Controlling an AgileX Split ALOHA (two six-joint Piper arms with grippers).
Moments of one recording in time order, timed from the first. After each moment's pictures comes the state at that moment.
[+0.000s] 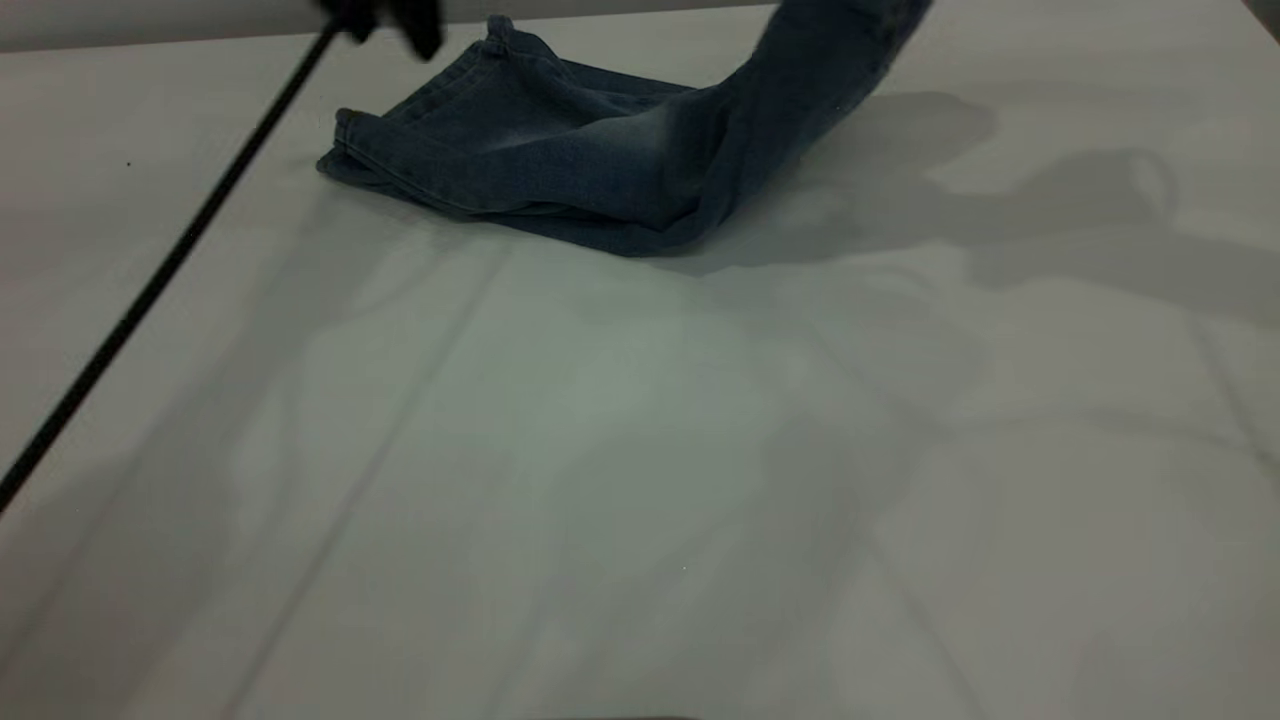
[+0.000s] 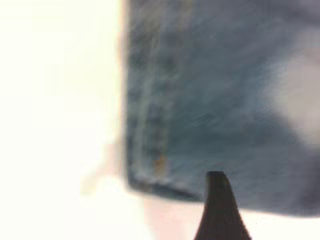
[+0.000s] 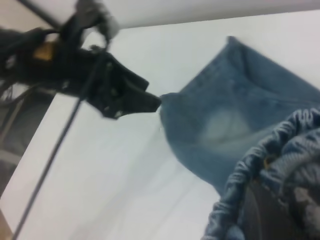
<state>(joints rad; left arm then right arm) -0.24 2.34 -1.92 -0.03 0.80 0.21 -0.05 1.91 -1.17 1.56 0.91 -1.31</state>
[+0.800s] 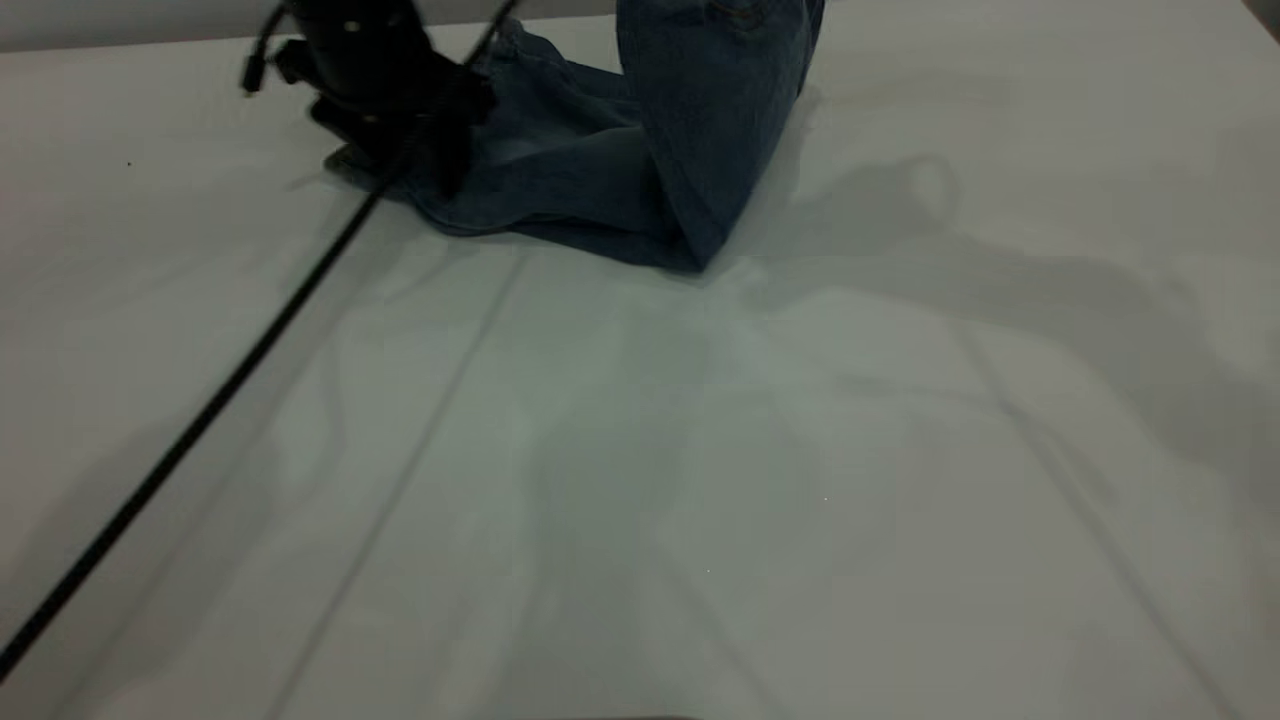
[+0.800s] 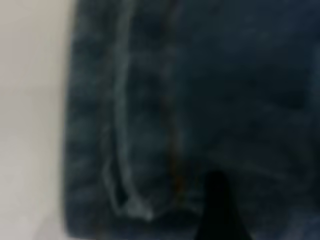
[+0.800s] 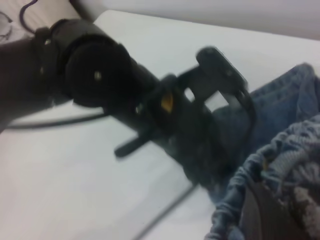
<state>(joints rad) -0.28 2.50 -1.93 -0.06 0.77 0.20 0.26 1.94 -1.31 1.56 0.62 -1.30</state>
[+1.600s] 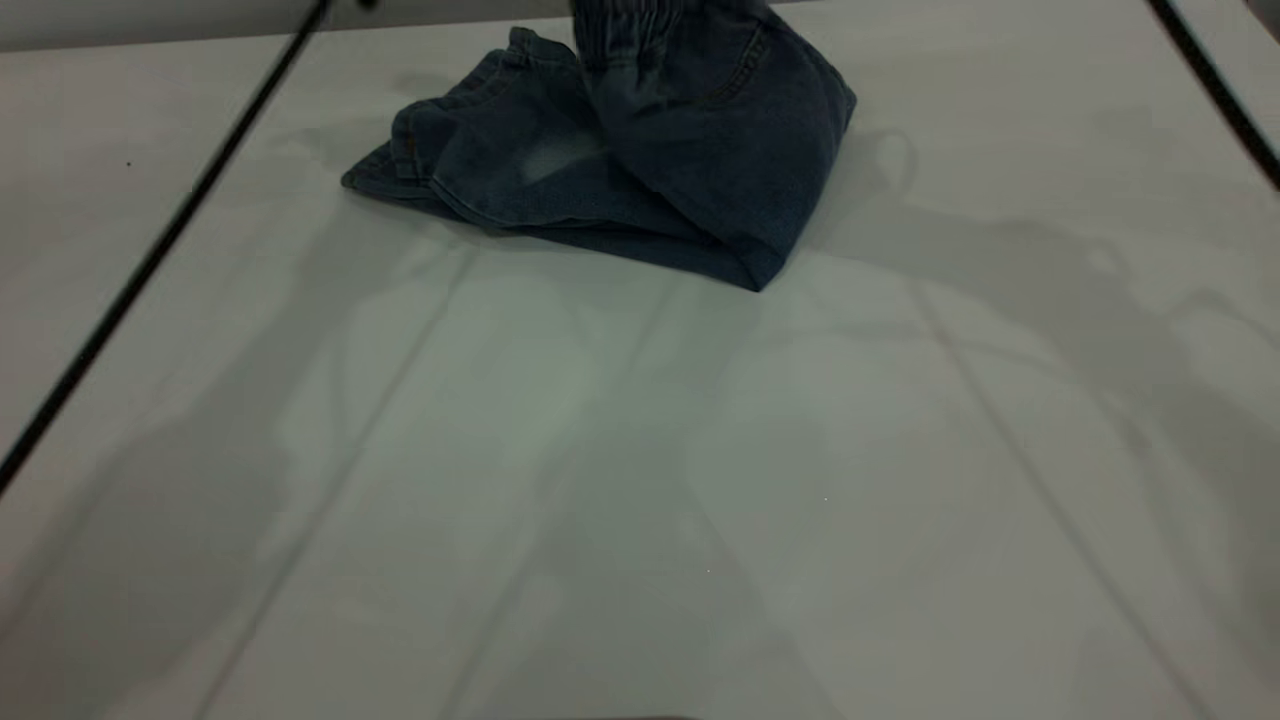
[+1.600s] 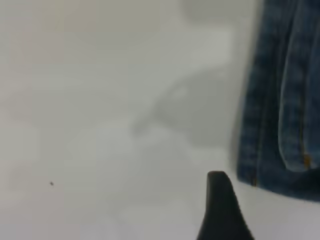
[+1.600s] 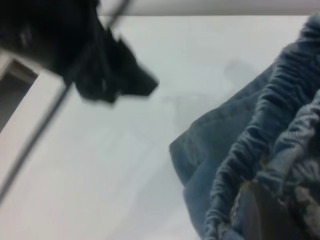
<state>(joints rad) -0.28 2.50 -2.39 0.21 1.17 0.07 0.28 2.19 -1.42 1.78 0.63 -1.45</state>
